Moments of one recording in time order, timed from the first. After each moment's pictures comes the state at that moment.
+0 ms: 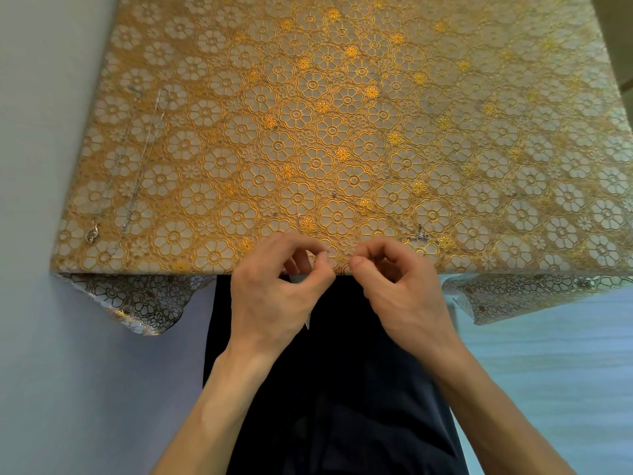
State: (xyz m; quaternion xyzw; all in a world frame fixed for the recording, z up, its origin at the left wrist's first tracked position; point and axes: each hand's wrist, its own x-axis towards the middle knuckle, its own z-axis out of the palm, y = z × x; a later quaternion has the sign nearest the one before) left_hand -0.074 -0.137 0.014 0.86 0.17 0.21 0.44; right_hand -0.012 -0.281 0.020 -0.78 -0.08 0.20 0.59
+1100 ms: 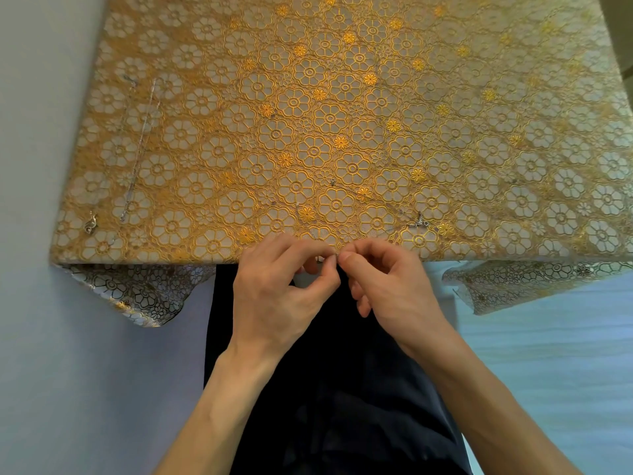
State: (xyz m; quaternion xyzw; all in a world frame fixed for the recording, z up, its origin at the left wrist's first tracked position) left_hand -0.085 -0.142 0.004 0.90 0.11 0.23 0.35; right_hand -0.021 -0.276 0.023 -0.71 0.01 0.32 0.63
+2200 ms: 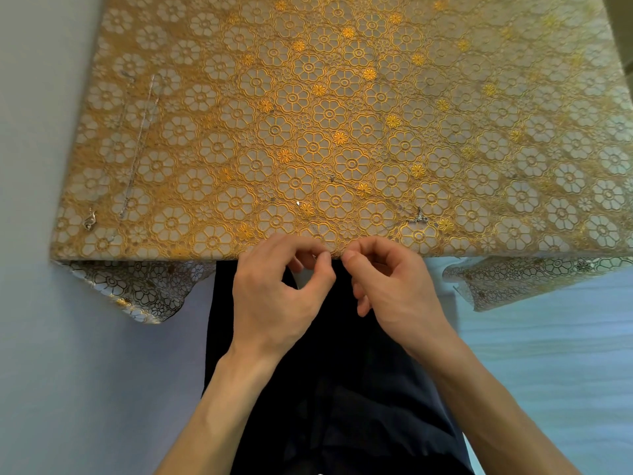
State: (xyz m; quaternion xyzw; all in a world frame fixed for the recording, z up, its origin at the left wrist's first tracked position) left_hand -0.090 -0.147 0.011 0.87 0.17 0.20 0.42; right_hand -0.027 -0.280 0.021 -0.72 0.00 0.28 0.63
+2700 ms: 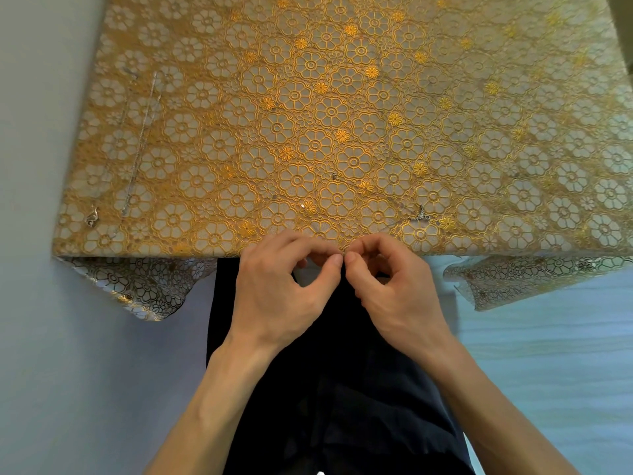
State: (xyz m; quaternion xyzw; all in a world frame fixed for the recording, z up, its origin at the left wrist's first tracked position) left_hand -0.088 -0.141 0.012 0.89 0.14 0.13 0.42; right_hand -0.032 -0.284 0.009 -0.79 -0.10 0.19 0.58
